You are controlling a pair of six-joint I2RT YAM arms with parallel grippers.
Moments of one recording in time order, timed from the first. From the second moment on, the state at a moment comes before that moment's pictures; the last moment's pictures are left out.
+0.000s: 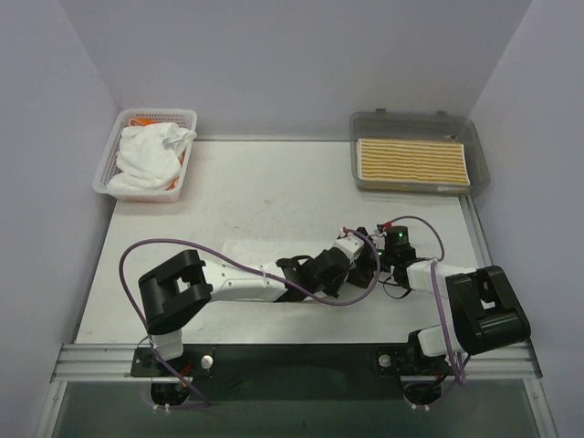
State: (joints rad) left arm -1.21 1.81 1.12 -0.04 -0.26 -0.44; right arm 0.23 1.40 0.35 0.24 -0.62 1.05
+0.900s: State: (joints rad) left arm -1.02 1.53 1.00 -0.07 -0.15 -0.55; right arm 0.27 1.52 0.87 -0.21 -0.35 0.67
